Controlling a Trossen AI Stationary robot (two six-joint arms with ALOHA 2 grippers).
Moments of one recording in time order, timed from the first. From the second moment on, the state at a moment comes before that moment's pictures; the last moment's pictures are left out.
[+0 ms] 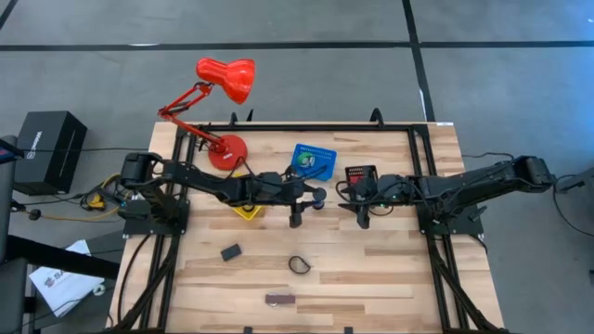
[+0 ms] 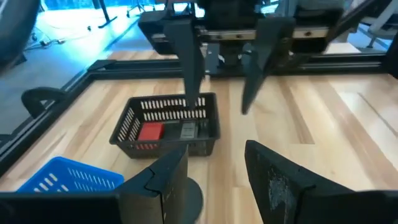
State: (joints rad) left arm -0.01 1.70 0.92 0.49 -0.13 0.05; right arm 0.05 1.05 0.47 0.09 0.18 0.18
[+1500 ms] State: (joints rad) left arm 0.06 1.86 0.93 0.64 -0.20 -0.03; right arm 0.05 1.05 0.47 0.11 0.18 0.17
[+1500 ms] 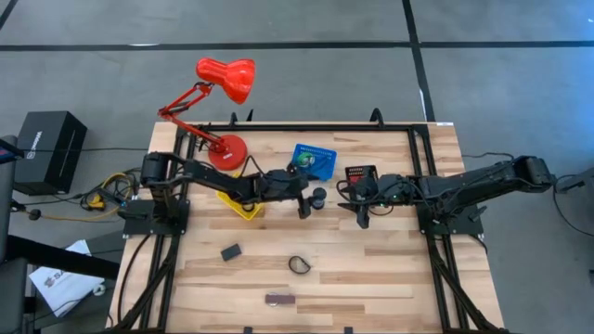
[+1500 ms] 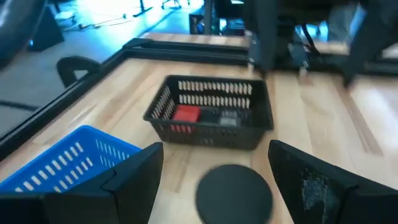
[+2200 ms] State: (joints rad) left arm 0.05 1.88 0.93 0.63 -0.18 -0.07; right arm 0.05 1.05 0.47 0.11 0.18 0.17
